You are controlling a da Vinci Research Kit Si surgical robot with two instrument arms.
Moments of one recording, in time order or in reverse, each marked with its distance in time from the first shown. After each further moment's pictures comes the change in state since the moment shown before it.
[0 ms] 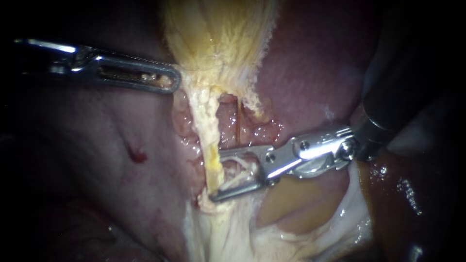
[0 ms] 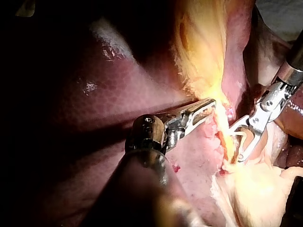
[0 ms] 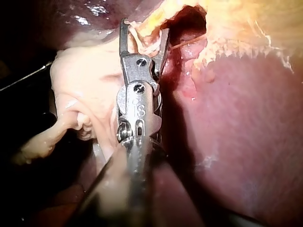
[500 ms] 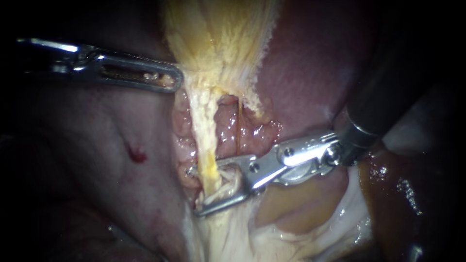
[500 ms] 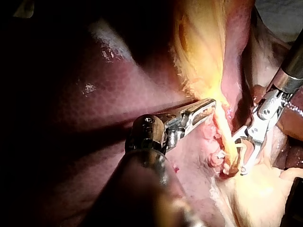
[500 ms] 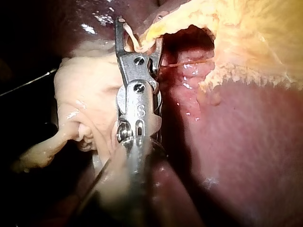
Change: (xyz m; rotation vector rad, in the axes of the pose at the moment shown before) right arm 0.001 0.000 0.004 0.104 0.053 -0.025; left arm 0.000 0.000 0.001 0.000 -0.001 -0.001
